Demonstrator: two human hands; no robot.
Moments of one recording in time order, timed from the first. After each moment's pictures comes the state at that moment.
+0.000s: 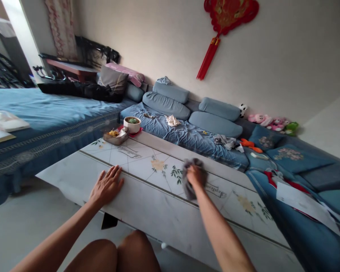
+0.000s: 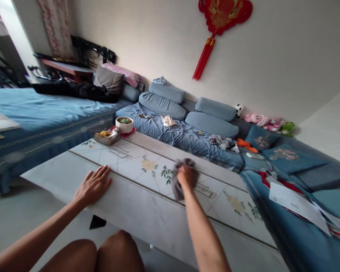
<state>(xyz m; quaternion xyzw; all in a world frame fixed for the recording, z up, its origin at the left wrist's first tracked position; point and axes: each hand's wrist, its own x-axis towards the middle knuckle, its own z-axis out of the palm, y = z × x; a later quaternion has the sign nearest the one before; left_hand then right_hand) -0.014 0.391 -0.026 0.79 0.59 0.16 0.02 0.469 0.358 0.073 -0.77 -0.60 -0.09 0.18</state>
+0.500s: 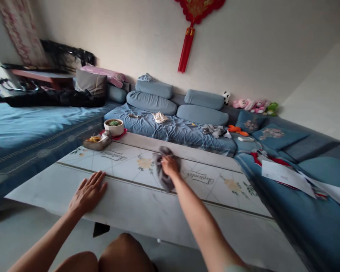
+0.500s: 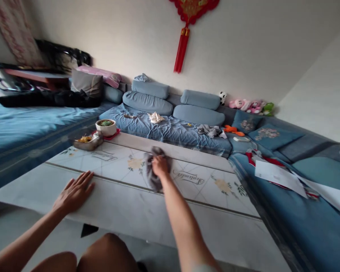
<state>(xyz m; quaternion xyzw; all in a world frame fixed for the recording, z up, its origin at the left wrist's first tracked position) -0.024 0.395 -0.014 0.79 0.60 0.12 0.02 0.432 0.388 0.059 -0.72 -0.68 0.01 0.16</state>
